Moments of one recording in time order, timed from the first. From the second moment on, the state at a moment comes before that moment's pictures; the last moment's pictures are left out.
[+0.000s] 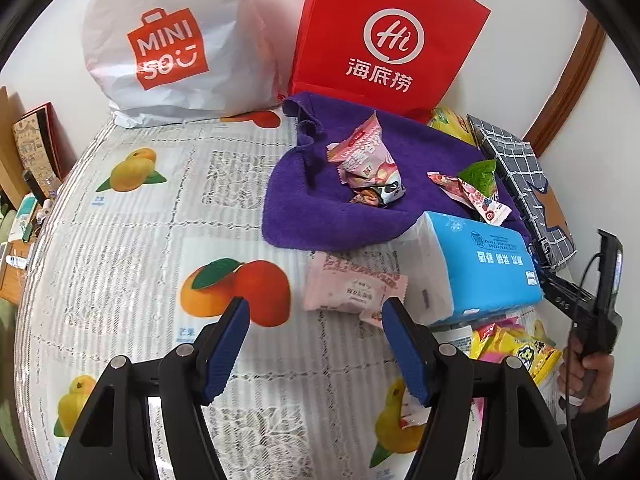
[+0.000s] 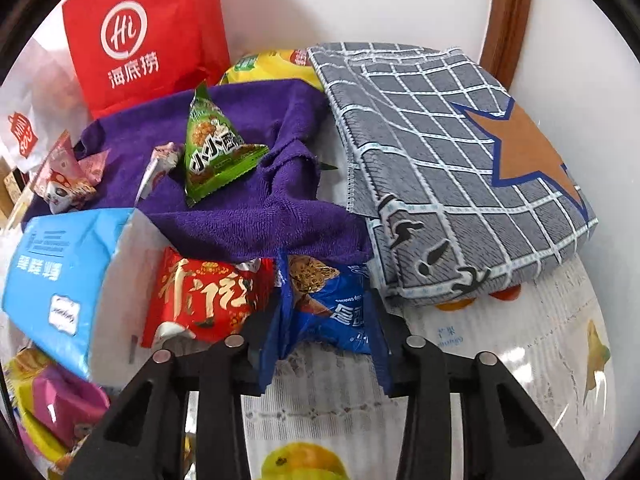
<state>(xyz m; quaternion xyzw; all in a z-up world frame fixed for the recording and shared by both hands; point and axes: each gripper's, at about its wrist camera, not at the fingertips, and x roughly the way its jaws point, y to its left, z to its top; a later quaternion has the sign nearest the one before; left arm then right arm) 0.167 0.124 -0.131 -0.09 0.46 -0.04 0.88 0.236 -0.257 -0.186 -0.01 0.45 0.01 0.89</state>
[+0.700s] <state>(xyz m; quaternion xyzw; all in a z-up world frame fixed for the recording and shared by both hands) 0.212 0.067 -0.179 0.01 0.48 -0.06 0.88 0.131 -0.245 -0.164 -0.01 0.44 0.07 0.90</state>
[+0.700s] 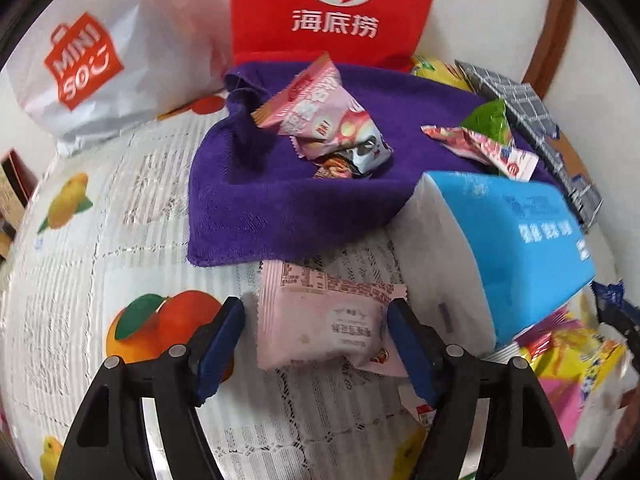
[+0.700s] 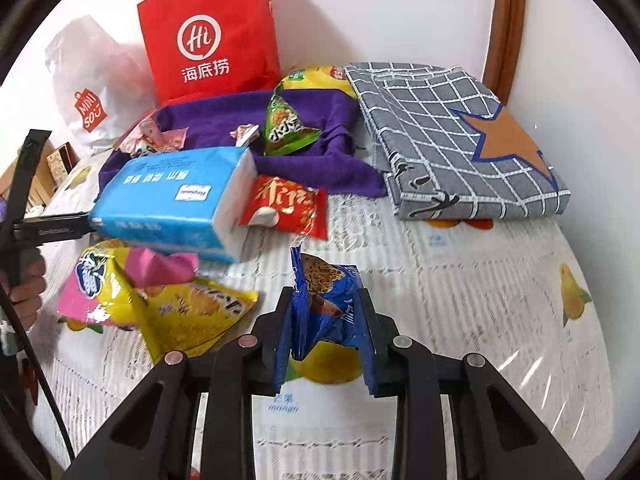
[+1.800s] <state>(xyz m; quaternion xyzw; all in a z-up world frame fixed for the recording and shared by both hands) 0.092 0.063 -0.124 -0.02 0.42 -0.09 0.90 0.059 -0.229 -0.115 -0.01 0.38 0.07 0.92</state>
